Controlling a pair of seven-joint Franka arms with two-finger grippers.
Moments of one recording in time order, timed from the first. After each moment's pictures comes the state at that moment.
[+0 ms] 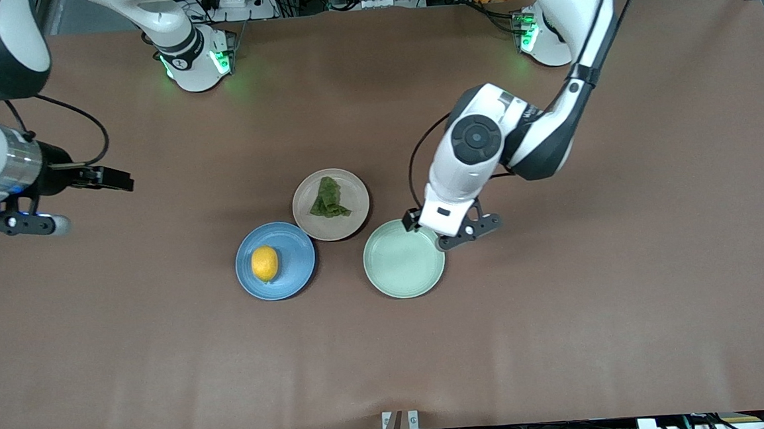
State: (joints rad) left arm -0.52 0.55 -0.16 -1.52 0.00 2.14 -1.02; right arm 0.02 0.16 0.07 -1.53 0.06 1.45 0.23
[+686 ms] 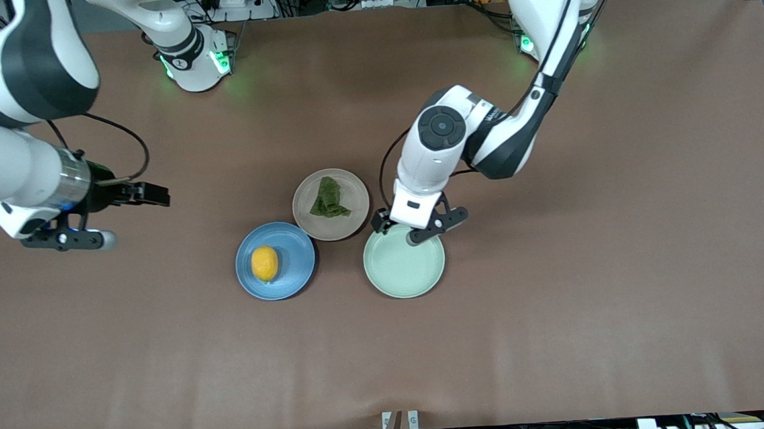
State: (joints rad) left arm -0.59 0.61 -0.16 -1.52 0.00 2.33 -1.16; right arm 0.09 0.22 0.07 -1.54 0.08 1.57 0.25
